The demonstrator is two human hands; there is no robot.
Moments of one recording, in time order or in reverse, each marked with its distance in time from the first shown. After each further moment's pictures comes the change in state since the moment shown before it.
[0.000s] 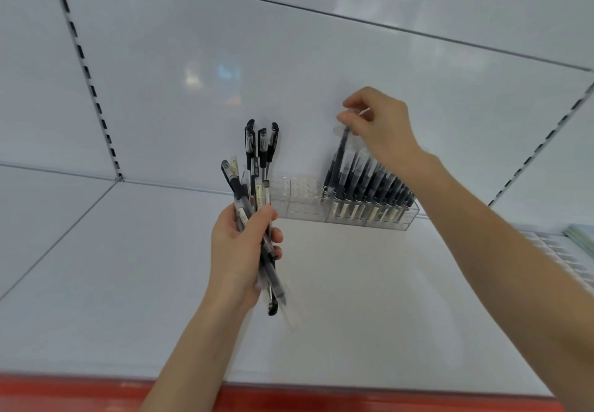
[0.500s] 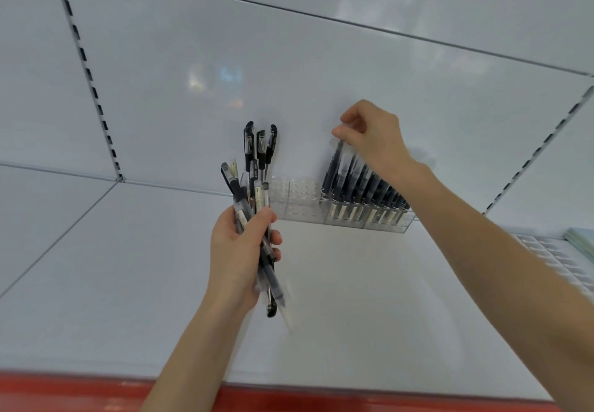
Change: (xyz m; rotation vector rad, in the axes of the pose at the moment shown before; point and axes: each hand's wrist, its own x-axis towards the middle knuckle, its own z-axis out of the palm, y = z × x) left_hand -0.002 -0.002 0.001 -0.005 0.009 0.005; right_hand -0.004 0.011 0.009 0.019 -0.020 0.060
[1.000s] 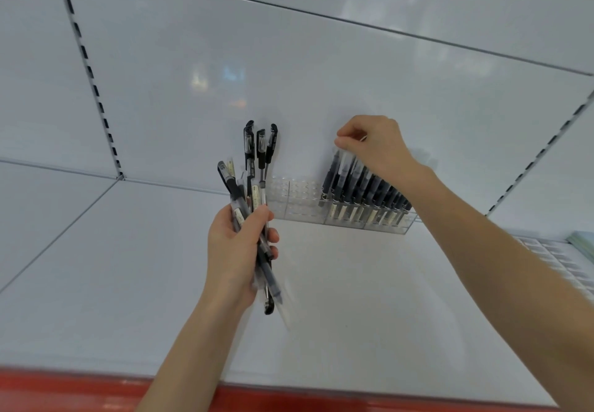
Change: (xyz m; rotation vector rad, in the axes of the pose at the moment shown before) left_hand 0.002 -0.001 0.000 -0.005 0.019 0.006; right_hand -0.003 0.003 -0.005 -0.110 -0.113 -0.015
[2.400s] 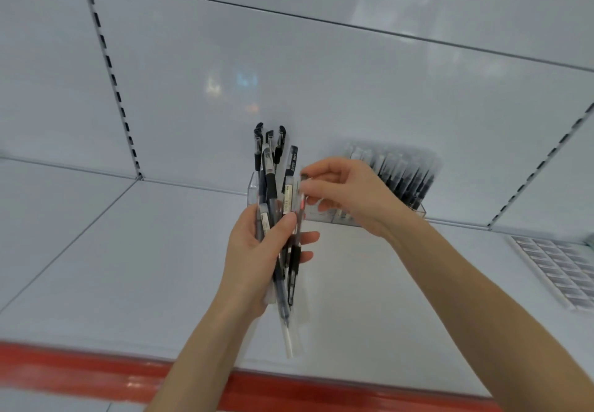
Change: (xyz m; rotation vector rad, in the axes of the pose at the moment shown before) left_hand -0.027 0.005 0.000 0.079 -0.198 0.058; right_hand -0.067 -0.057 0.017 0.764 -0.350 0.306
